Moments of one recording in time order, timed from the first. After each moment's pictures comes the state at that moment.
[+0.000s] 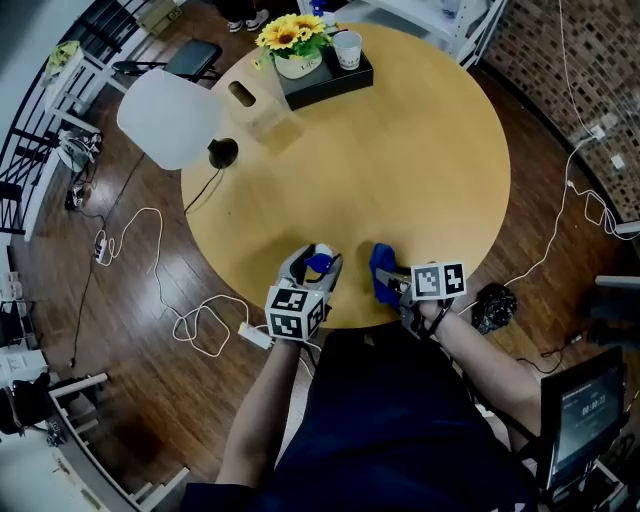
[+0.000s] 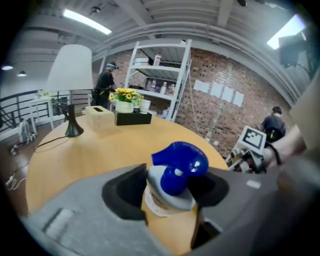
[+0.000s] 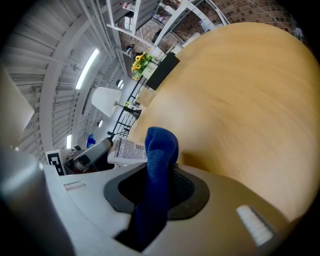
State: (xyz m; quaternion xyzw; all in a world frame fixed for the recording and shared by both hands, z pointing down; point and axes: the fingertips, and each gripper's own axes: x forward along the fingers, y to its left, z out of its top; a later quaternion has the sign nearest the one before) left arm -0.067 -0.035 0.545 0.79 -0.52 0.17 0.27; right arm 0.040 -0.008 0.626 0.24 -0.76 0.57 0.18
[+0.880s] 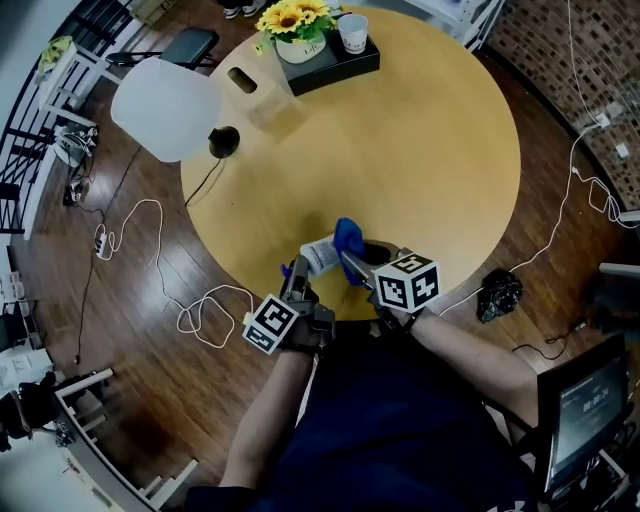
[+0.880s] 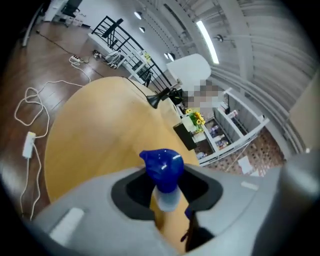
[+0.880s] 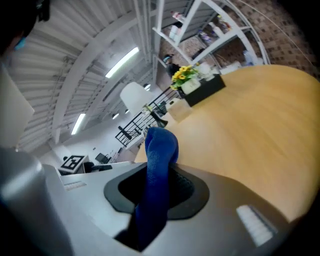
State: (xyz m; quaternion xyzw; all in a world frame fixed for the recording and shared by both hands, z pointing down) left arm -0.163 0.008 0.584 0.53 -0.63 -0.20 0.52; right arm -0.054 -0.025 0.559 0.24 -0.87 0.41 0.15
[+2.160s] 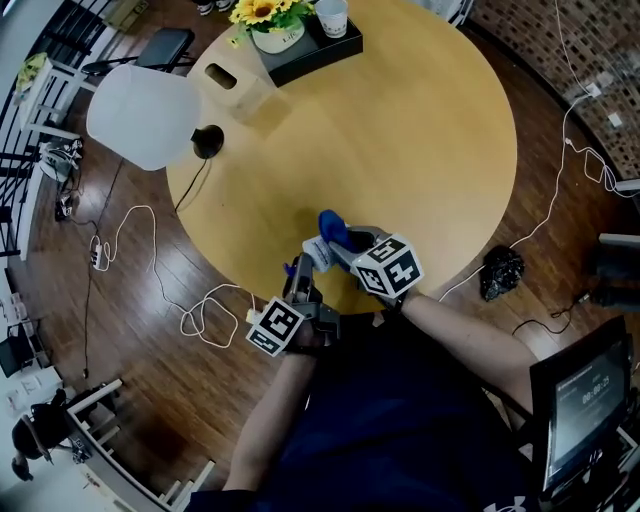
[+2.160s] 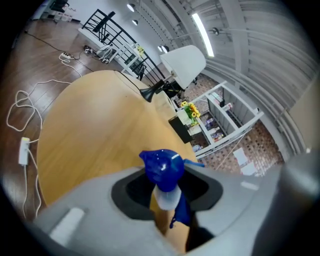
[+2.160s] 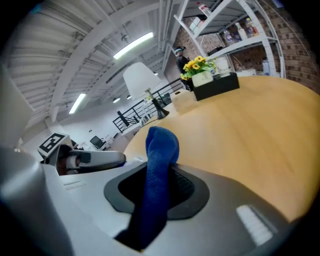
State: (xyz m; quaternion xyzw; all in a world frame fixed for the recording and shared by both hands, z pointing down) left arm -0.143 0.006 0.583 0.57 -0.61 -0.18 0.53; right arm -0.073 -0.028 0.601 0.23 -0.88 0.35 0.23
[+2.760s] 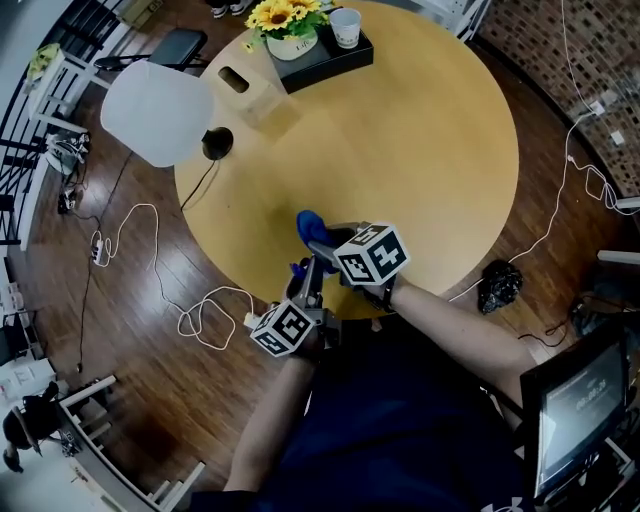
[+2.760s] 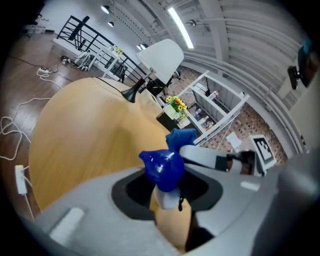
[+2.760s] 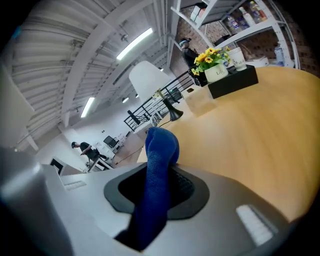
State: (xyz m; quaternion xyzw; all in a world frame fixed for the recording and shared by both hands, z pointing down) left arm -0.137 0.001 0.571 0.63 -0.61 -0.11 0.47; right arm -0.124 -0.039 0.559 0.15 -0.88 0.38 0.23
